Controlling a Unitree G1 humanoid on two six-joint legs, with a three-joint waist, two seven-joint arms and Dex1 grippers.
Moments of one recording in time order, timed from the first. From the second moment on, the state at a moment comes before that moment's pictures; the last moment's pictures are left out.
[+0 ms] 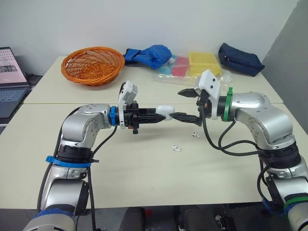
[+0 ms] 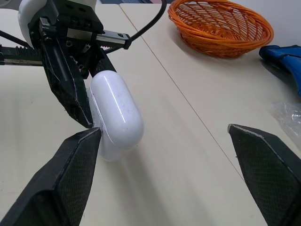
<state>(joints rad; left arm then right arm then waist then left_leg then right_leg) -0.73 0.53 -0.01 0.08 -0.50 0.76 -1.24 -0.80 -0.57 0.18 -0.22 0.35 0.77 0.87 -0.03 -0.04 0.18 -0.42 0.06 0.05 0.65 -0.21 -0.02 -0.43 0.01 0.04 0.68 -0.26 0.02</state>
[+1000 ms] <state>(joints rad) -0.50 0.36 0.07 0.16 -0.40 0.25 -0.97 -0.69 -0.74 0.02 -0.27 0.58 1.01 0.94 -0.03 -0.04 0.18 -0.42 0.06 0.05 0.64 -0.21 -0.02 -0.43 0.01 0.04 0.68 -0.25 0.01</state>
